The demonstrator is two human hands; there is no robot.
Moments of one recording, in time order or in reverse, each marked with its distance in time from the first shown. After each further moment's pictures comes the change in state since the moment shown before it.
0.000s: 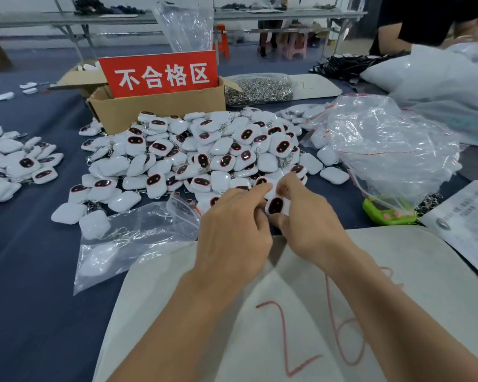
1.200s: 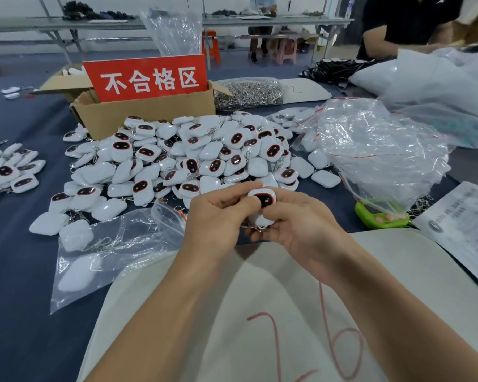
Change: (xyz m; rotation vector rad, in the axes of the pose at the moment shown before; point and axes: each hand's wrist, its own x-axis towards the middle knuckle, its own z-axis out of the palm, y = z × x) left_hand 0.022 -0.002 0.000 -0.999 -0.147 -0.536; right_hand -0.007 -0.007 -0.011 1.233 -0.366 0.056
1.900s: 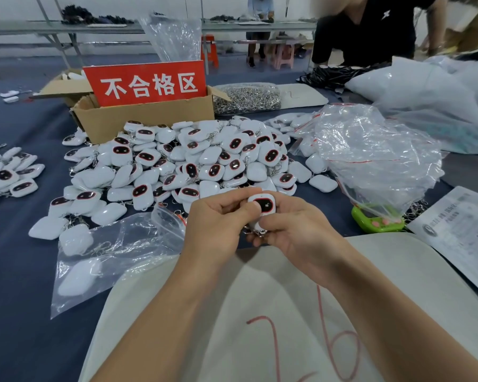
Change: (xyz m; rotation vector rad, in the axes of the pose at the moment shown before) left_hand 0.003 -0.004 -0.001 0.049 0.002 0.024; right_hand 0.002 0.001 0.000 -0.046 -0.045 0.017
